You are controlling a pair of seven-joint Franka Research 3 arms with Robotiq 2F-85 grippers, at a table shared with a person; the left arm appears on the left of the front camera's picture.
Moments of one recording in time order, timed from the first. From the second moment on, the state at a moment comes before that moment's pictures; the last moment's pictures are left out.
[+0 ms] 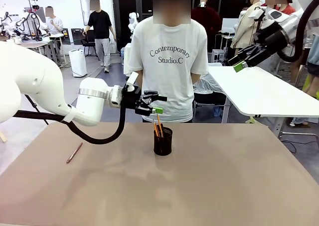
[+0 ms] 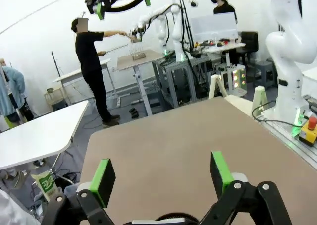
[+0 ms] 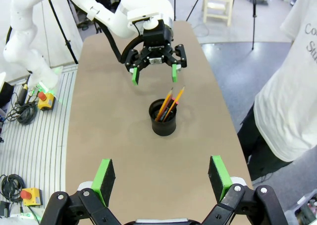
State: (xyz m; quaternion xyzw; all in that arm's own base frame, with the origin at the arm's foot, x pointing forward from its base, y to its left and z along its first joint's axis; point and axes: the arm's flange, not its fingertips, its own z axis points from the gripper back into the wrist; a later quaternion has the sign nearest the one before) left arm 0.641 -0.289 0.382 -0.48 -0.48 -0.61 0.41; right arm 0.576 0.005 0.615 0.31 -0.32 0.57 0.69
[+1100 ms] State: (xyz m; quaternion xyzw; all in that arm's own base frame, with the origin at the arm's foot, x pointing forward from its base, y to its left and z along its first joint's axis) left arm 0.598 -0.249 0.432 -0.38 -0.45 -0.60 0.54; right arm 0.576 0.005 0.615 0.31 -0.32 0.57 0.69
